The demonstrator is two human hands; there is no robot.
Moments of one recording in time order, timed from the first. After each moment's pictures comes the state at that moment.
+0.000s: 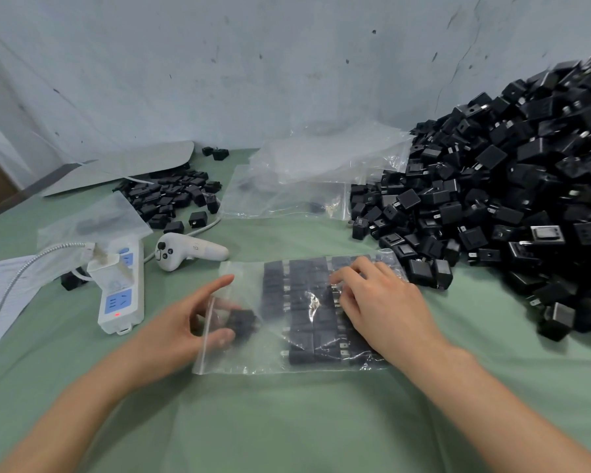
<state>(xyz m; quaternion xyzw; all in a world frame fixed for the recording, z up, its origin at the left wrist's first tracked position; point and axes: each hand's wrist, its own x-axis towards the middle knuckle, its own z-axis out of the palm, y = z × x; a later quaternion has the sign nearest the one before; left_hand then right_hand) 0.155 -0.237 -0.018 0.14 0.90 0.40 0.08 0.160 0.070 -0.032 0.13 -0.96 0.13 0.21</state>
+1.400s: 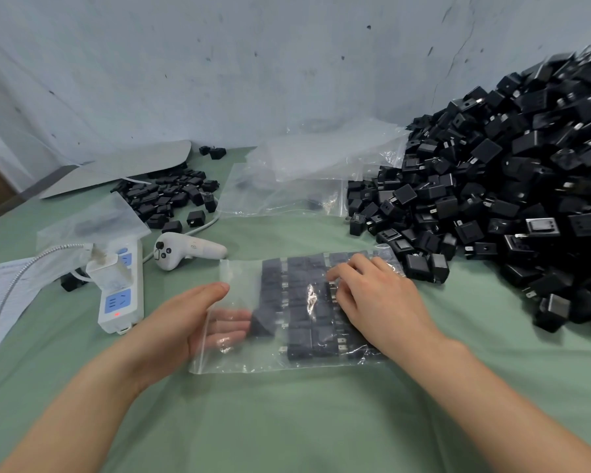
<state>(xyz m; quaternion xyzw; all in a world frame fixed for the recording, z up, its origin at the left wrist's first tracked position) 0.155 -0.196 0.006 -0.13 0.67 0.70 0.21 0.158 0.070 -0.035 0.13 -0.96 0.14 0.21</state>
